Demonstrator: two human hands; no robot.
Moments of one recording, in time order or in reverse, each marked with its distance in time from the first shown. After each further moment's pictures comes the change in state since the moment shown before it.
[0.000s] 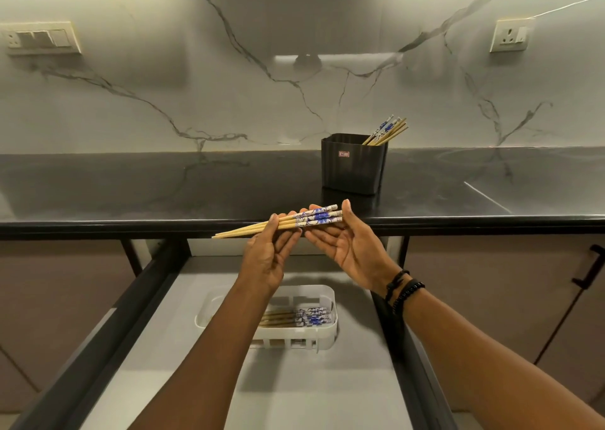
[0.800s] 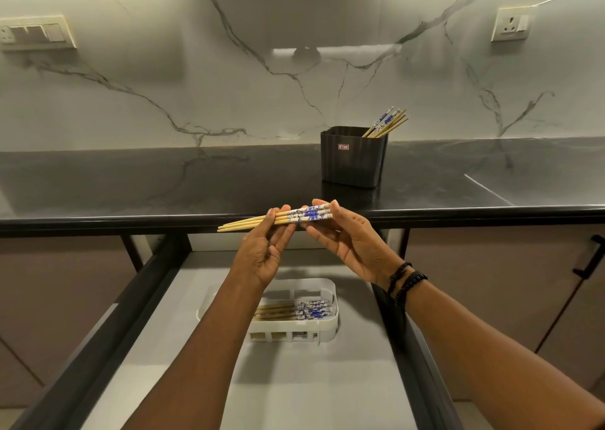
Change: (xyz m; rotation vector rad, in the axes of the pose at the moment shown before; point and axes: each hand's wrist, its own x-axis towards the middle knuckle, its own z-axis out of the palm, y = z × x) left_hand -0.003 0.009 -0.006 -0.126 -0.039 -0.083; right_hand -0.004 0.001 -0.002 -0.071 -0.051 -0.048
